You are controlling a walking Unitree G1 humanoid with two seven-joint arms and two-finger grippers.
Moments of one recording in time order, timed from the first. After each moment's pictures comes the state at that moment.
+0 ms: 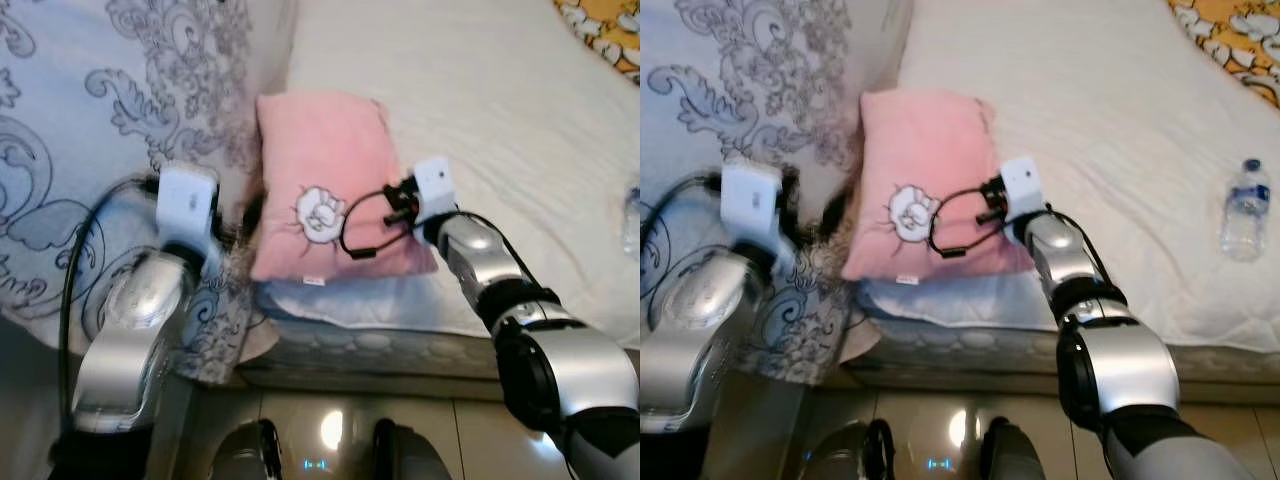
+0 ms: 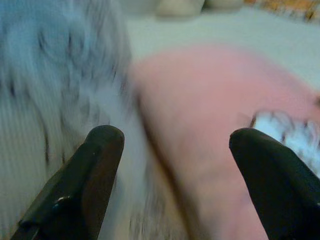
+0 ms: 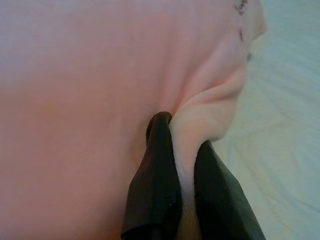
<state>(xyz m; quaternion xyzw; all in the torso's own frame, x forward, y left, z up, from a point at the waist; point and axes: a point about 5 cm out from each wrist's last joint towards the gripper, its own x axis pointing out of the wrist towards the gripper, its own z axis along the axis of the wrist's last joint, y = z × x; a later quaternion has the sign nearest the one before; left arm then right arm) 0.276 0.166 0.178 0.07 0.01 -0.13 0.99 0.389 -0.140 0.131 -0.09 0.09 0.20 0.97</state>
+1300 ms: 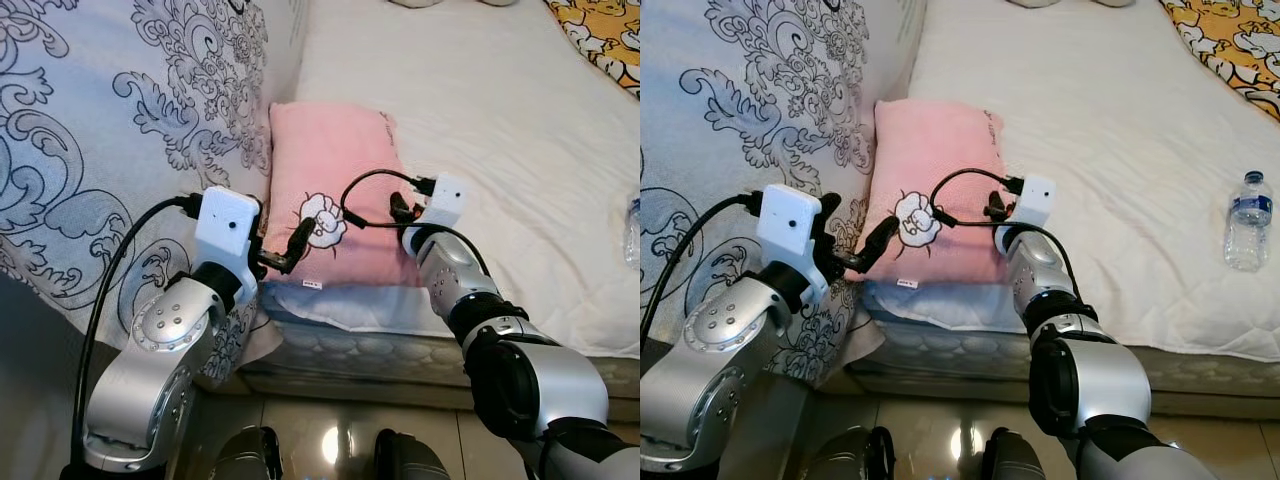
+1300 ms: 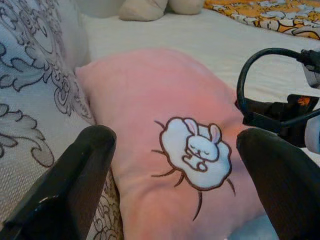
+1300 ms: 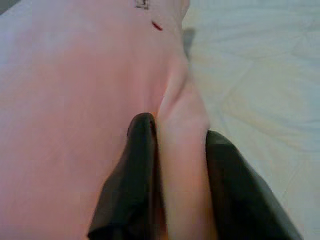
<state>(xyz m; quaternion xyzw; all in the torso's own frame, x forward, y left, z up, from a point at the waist) 0.256 0.124 0.188 0.04 0.01 -0.20 0.98 0.384 -0.128 0.112 0.16 0.12 0.03 0.98</state>
